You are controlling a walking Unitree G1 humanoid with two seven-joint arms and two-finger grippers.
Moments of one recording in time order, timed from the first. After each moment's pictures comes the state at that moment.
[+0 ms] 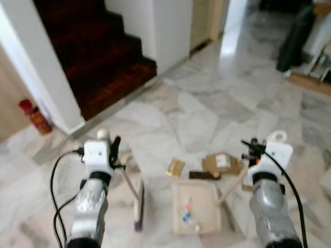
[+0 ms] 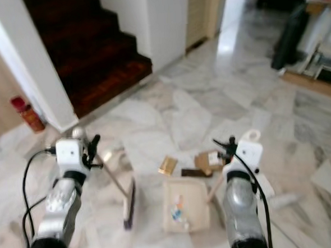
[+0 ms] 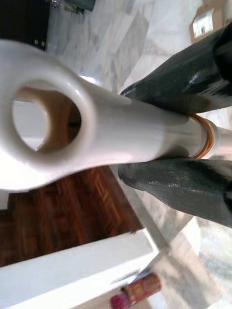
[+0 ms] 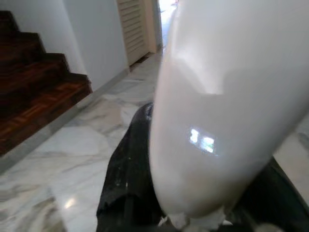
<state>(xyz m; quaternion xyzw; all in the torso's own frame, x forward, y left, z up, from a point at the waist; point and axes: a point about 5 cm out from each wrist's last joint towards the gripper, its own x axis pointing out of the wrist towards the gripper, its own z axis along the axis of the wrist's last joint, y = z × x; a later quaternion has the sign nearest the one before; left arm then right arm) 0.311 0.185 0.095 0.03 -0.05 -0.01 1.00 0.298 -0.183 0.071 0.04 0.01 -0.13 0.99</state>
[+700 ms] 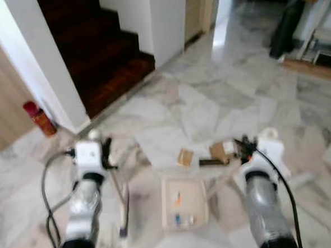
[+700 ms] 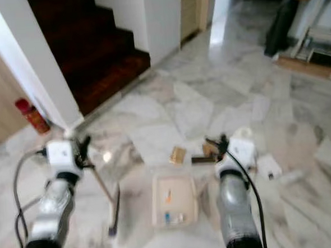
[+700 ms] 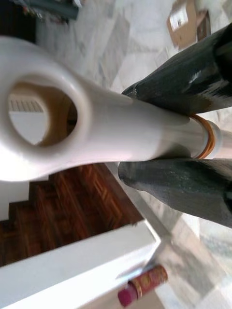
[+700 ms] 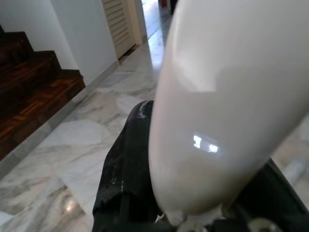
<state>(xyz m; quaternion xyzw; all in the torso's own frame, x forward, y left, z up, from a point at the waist) 0.312 0.175 0.097 0.03 -0.05 -0.02 1.00 0.297 -0.189 0.069 0.05 0.02 -0.13 0.99</state>
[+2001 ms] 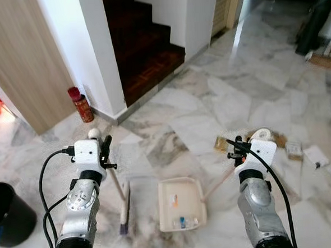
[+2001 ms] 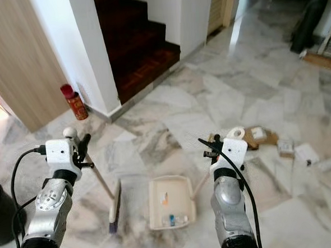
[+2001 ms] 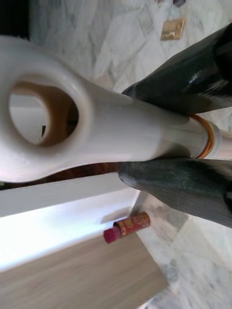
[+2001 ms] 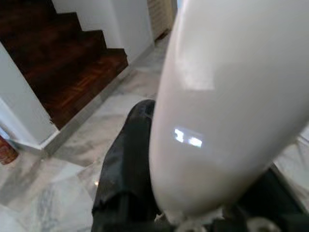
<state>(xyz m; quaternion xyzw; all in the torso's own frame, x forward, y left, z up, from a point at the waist) 0.313 0.179 0.101 0.04 -0.05 -0.02 1.00 0.298 -0.178 0.068 0.05 0.02 -0.12 0.99</state>
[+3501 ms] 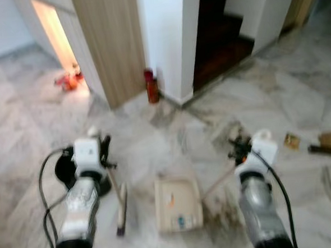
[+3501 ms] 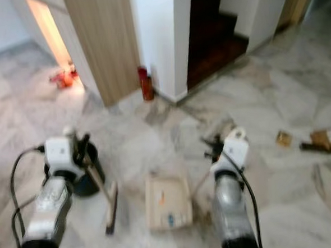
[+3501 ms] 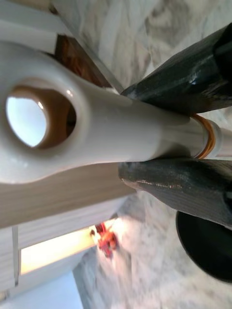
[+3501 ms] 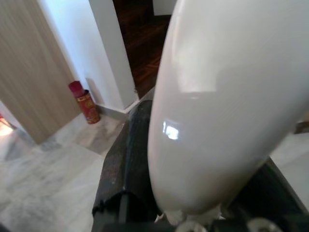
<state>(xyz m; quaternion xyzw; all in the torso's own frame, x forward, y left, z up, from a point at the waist) 0.313 0.179 0.105 0.04 -0.05 -0.02 1.00 0.299 -0.178 0.068 0.06 0.02 -0.12 0.99</state>
